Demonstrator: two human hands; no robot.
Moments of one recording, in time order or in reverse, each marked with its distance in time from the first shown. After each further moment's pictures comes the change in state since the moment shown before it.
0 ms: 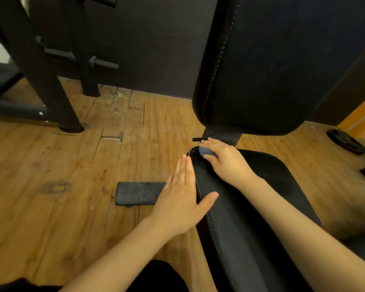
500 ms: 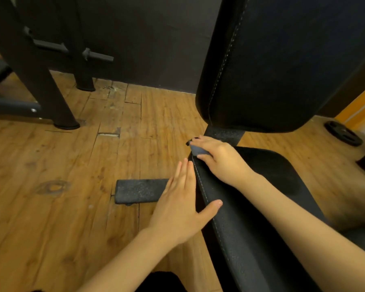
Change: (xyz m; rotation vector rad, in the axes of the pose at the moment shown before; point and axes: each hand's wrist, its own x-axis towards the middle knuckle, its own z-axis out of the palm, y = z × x) left_hand -0.005 -0.009 0.000 0.001 0.037 0.014; right_hand 0.011 -0.011 0.011 0.001 -0.059 -0.073
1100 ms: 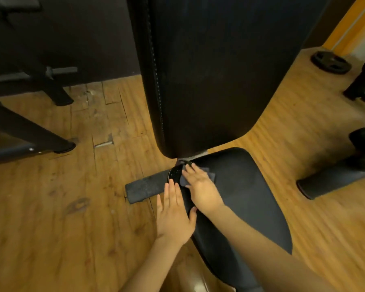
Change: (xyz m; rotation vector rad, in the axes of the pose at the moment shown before) left_hand 0.015 0.056 -0.034 0.389 -0.292 -0.197; right_hand -0.035 -0.010 -0.016 0.075 -0.115 0.376
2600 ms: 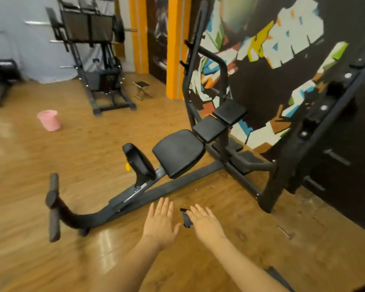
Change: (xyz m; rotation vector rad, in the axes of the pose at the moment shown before) left_hand -0.633 -0.104 -0.271 -0.069 0.256 -1.109; right_hand -0.345 -0.535 -0.203 -0.479 -0.393 -1.337
